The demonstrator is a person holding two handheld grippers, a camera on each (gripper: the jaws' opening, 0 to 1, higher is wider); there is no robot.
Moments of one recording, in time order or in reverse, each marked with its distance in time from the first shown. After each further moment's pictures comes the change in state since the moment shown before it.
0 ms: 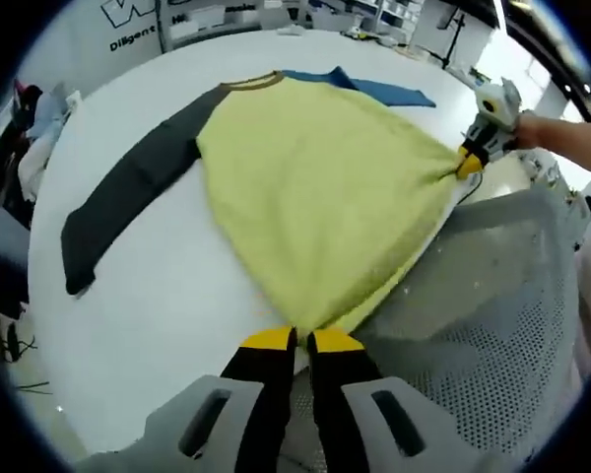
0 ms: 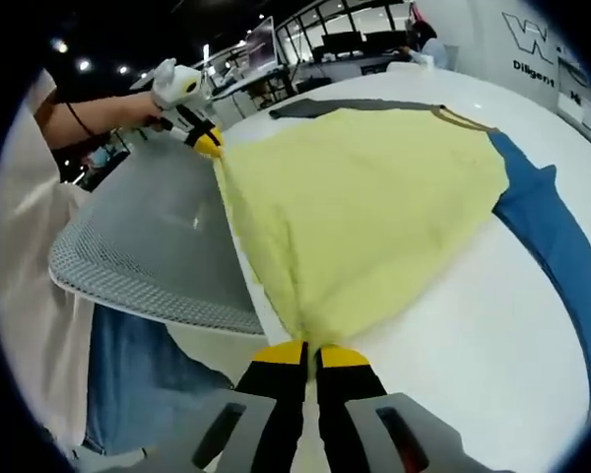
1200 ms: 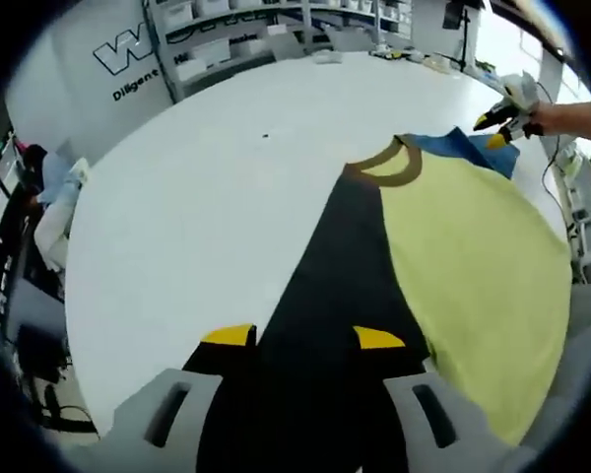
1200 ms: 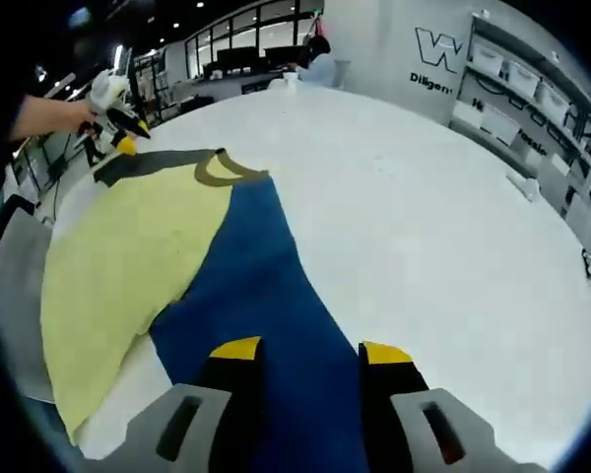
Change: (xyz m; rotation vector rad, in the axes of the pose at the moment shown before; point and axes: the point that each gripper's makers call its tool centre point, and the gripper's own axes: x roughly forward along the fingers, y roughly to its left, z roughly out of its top) left arm 0.059 0.202 0.233 0.151 -0.158 0.139; right arm -0.060 -0.304 0.096 0.122 -0.102 -0.503
